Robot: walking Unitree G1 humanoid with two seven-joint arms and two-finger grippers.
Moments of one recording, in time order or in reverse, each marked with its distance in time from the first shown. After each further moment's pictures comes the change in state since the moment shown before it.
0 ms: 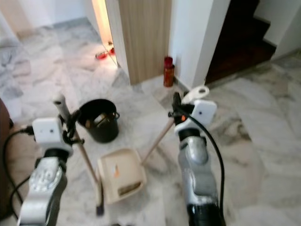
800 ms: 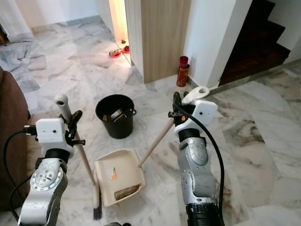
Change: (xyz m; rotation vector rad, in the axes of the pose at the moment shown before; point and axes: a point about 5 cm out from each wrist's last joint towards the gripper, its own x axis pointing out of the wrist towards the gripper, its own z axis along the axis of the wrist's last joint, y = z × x) left arm 0.000 -0.001 -0.001 0.042 0.007 -0.007; right arm 0.003 0.004 0.004 0.000 -0.018 0.014
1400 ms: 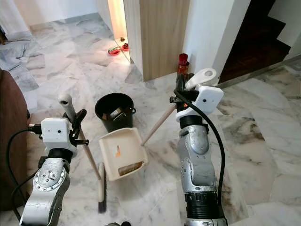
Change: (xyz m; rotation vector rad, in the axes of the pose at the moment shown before) left arm -0.003 0.001 0.001 0.062 -0.020 -0.013; right arm 0.017 0.011 0.033 -0.040 -0.171 0.007
